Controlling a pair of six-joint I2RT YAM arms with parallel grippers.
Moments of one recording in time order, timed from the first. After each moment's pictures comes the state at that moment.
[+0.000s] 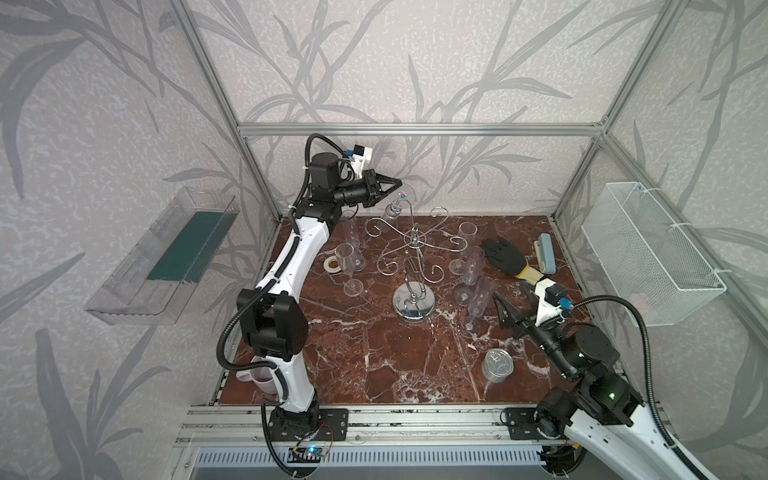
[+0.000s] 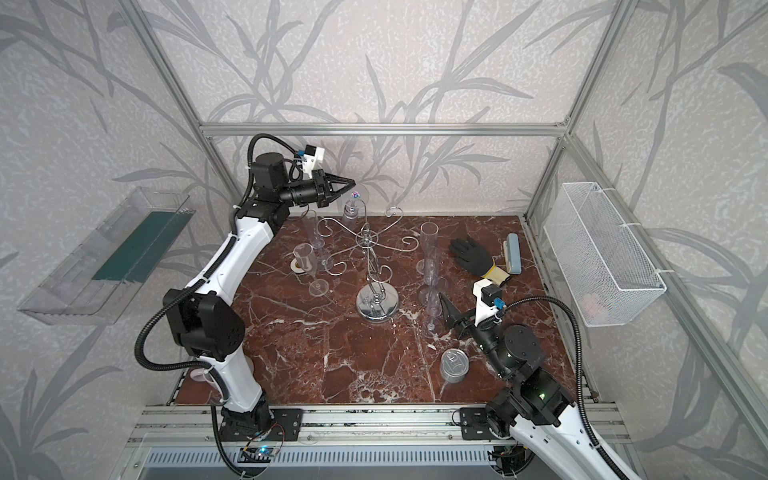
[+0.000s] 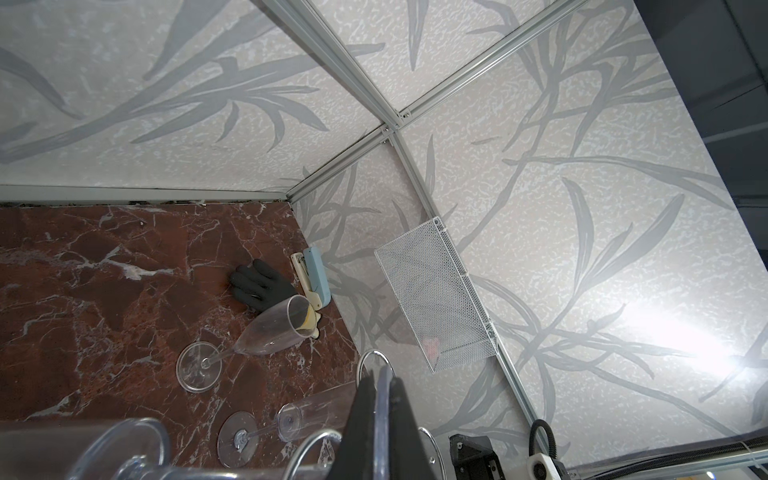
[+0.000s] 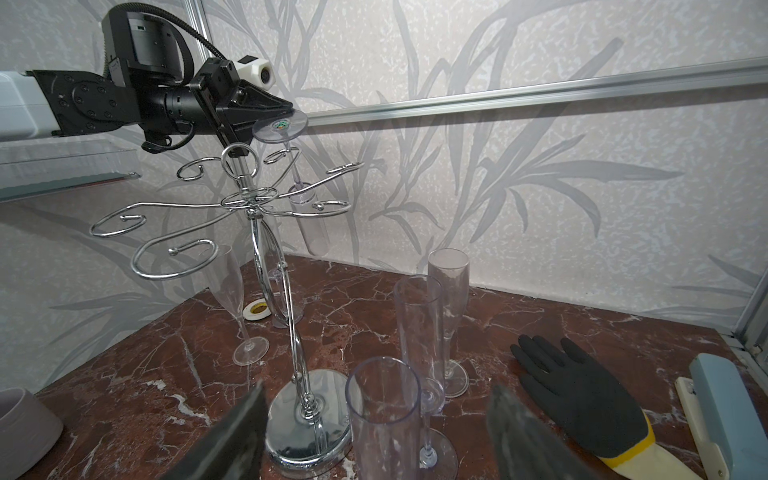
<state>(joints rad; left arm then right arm) -0.16 1.84 1.85 -0.13 0.99 -0.90 0.66 0.35 0.50 -0.11 0.20 0.11</state>
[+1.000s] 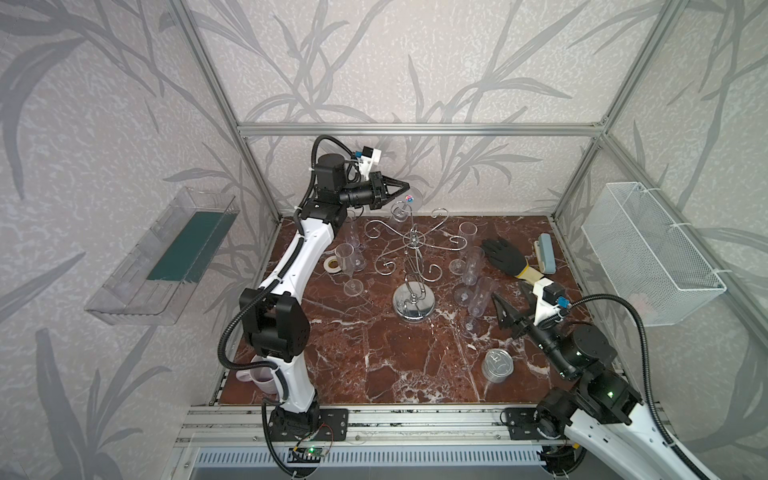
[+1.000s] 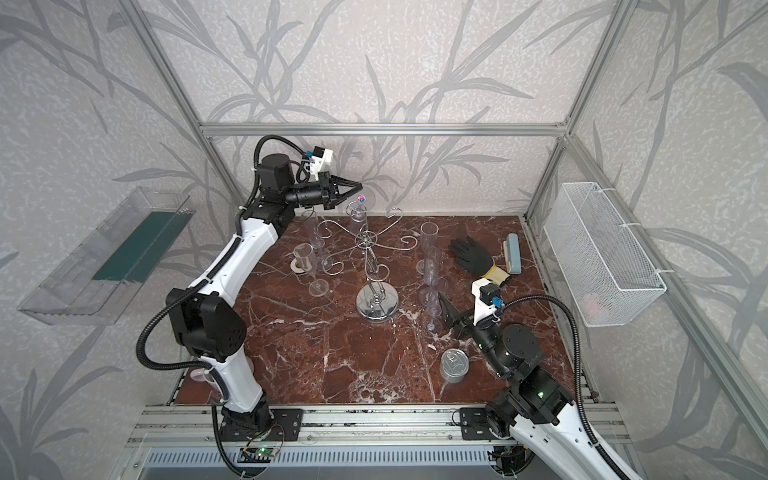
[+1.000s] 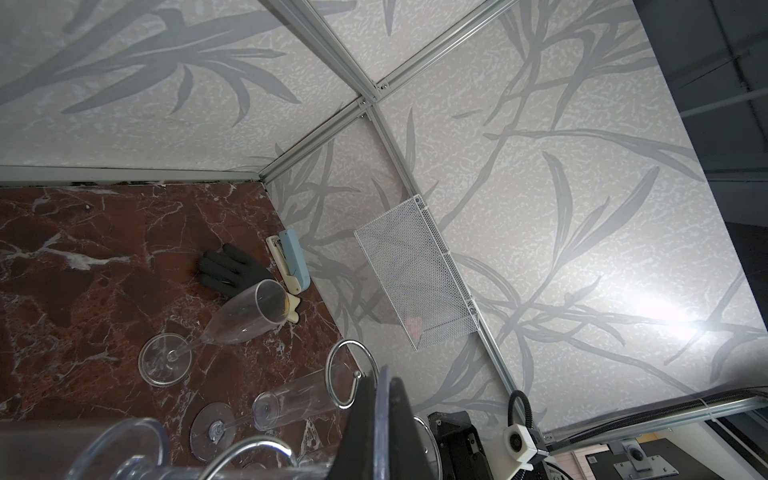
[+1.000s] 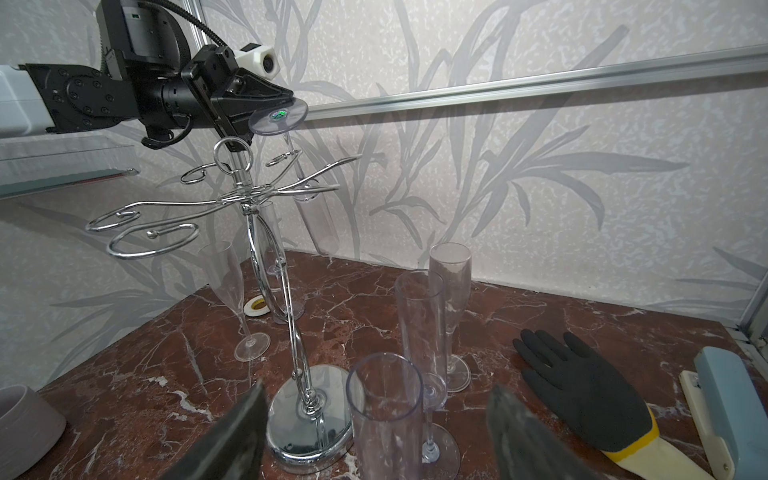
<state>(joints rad) -0.20 1.84 1.84 -0.10 1.04 -0.92 0.66 0.37 0.49 -0.11 0.20 0.12</state>
